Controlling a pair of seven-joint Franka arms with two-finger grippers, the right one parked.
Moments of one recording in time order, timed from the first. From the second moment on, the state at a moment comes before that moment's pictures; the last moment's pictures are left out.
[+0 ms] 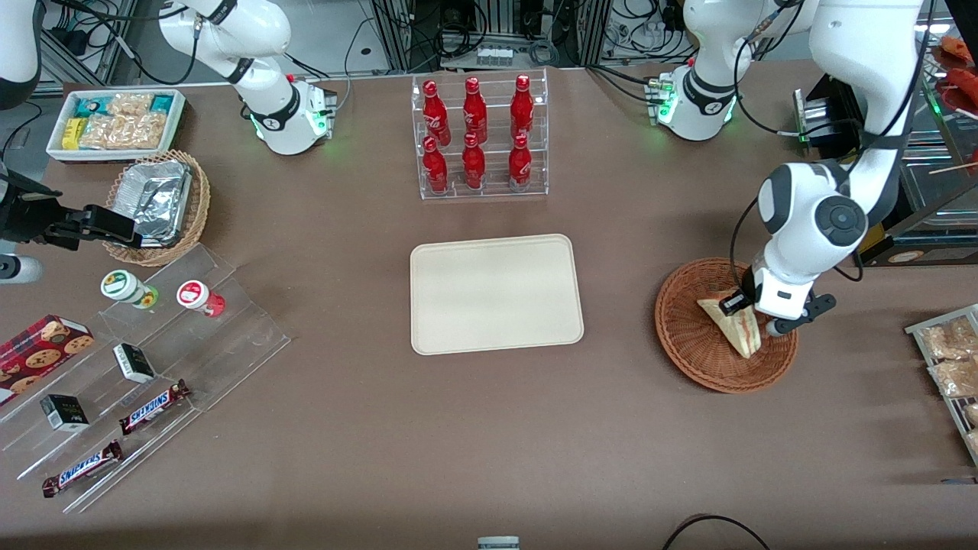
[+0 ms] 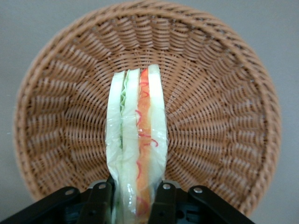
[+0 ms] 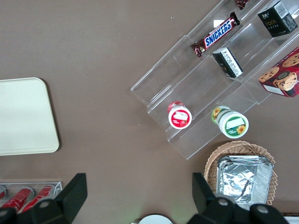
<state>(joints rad) -0.05 0.19 -0.03 -2.24 0.01 2.46 -0.54</state>
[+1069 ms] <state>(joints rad) -0.42 0.31 -0.15 -1.76 0.01 2.12 -0.75</state>
